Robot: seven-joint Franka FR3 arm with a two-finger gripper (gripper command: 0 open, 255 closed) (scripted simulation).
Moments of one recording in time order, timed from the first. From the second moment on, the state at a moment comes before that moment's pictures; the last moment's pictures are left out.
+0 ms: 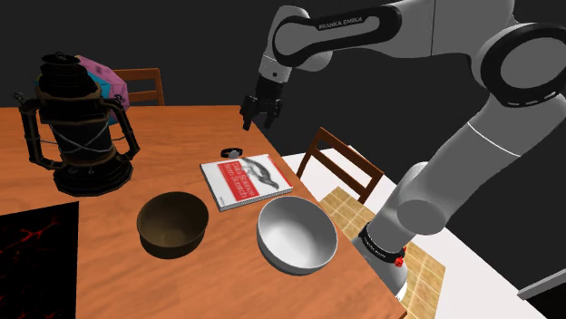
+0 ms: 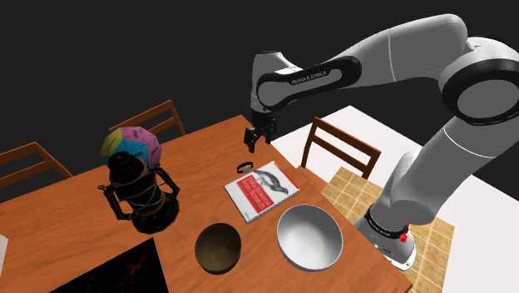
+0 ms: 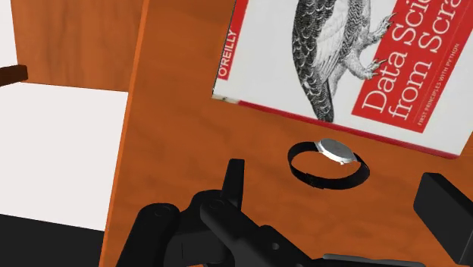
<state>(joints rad) 0.14 -0.11 0.06 -2.19 0.22 2.04 0.12</state>
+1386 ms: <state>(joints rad) 0.19 0.21 0.11 -2.04 0.31 2.19 0.12</state>
